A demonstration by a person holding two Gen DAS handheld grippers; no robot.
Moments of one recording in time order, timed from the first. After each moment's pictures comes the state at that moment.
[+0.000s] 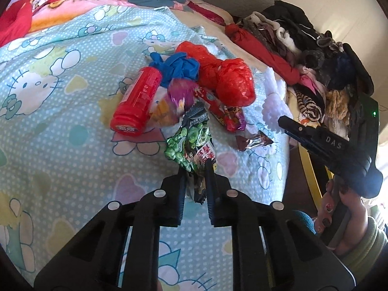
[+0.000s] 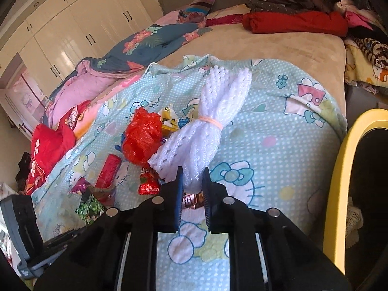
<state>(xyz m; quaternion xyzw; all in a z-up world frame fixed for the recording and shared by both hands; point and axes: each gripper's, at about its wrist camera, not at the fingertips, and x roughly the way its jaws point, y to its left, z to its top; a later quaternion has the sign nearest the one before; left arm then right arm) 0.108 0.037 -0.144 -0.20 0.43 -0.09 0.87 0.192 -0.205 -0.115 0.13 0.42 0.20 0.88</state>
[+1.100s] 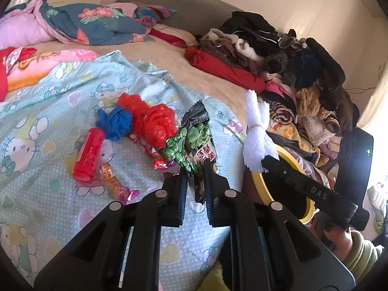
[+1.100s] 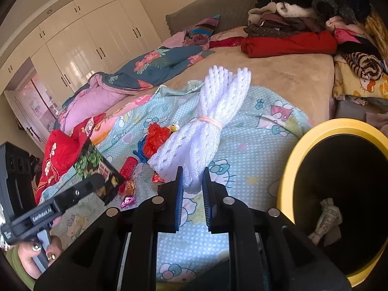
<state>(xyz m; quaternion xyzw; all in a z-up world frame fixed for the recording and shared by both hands) 0.099 -0.025 -0.057 -0.15 0.36 -0.15 0.91 0.126 -0.262 -0.062 0.14 0.36 0.21 0.90</state>
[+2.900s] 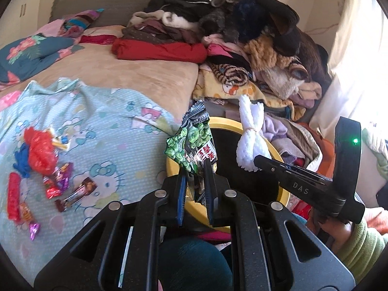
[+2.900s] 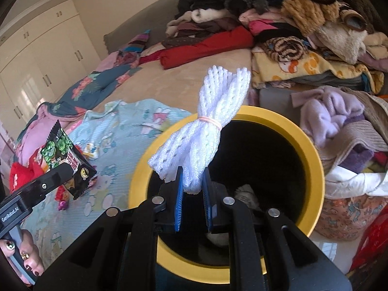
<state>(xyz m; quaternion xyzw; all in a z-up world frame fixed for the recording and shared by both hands) 0.123 -0.211 -0.054 -0.02 0.37 -0.28 0.88 0.082 -0.430 -0.094 0.18 0.37 0.02 0.91</state>
